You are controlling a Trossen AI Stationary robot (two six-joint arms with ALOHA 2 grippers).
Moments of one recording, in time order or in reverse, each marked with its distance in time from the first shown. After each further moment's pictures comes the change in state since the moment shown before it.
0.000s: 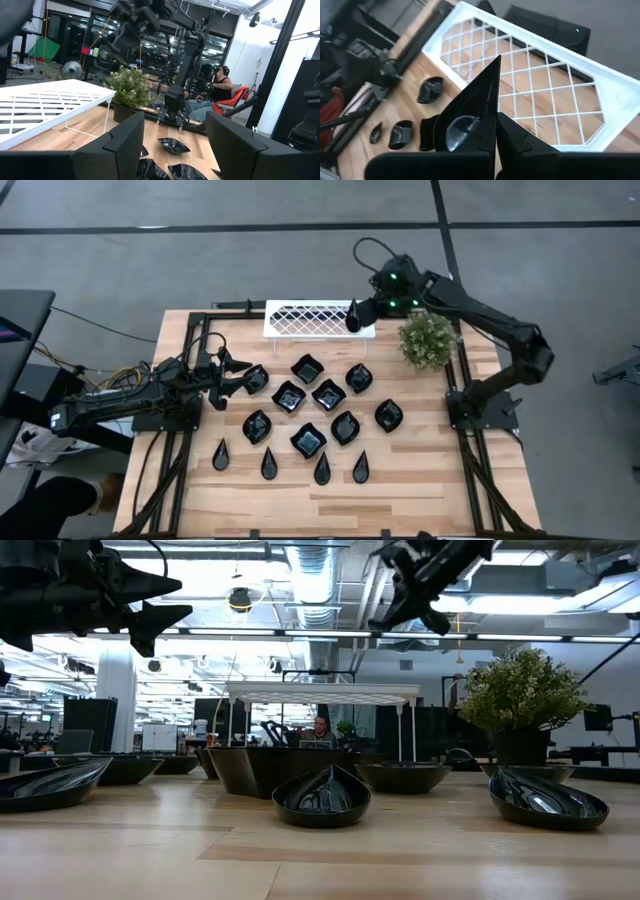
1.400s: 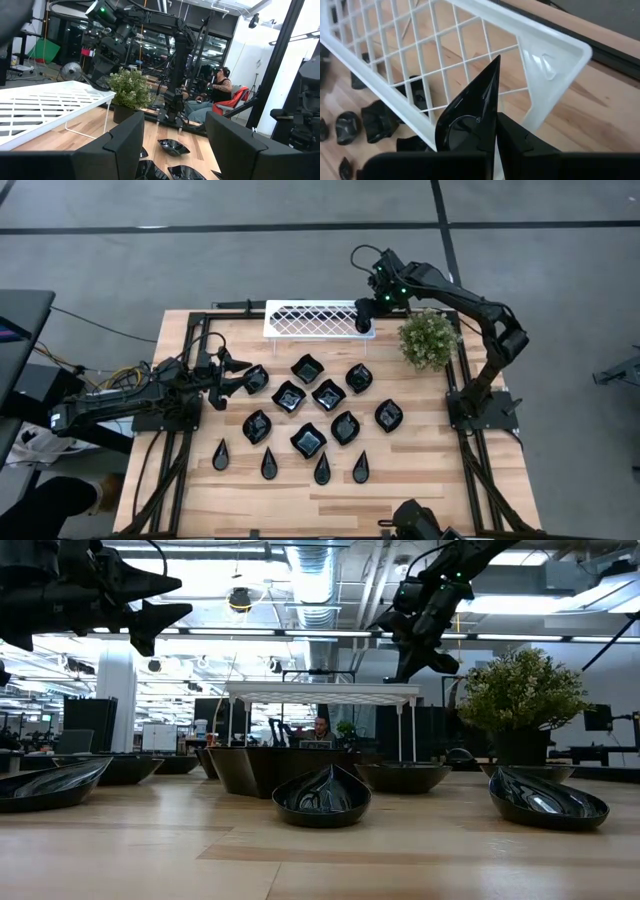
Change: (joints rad) left arm 0.000 0.000 0.000 0.007 0.000 0.000; right arm -0.154 0.236 0.077 -0.207 -0.044 -0.088
